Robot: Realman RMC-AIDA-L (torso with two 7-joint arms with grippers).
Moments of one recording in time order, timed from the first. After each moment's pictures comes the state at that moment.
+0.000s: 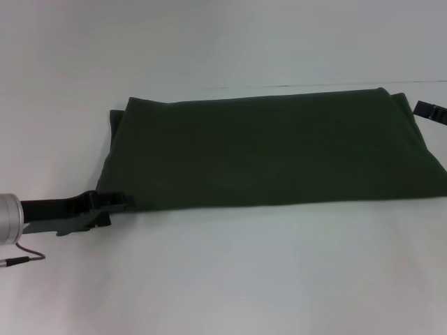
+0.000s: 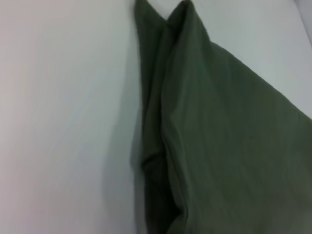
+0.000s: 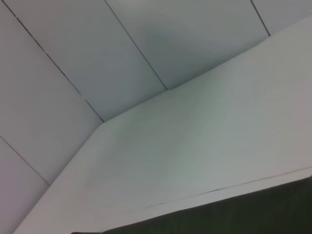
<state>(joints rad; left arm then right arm) -0.60 -2.12 0.44 0.71 2.45 1.31 -2.41 0.48 1.97 -0.44 -0.63 -1.93 -1.29 1.87</state>
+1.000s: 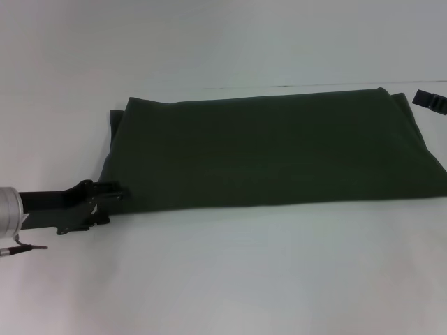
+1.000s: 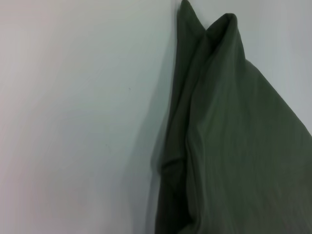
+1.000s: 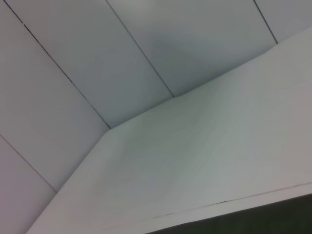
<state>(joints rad) -0.63 -2.11 0.44 0.69 2.46 1.28 -2.61 0.50 1.97 -0.44 -0.64 -1.91 -1.29 1.88</state>
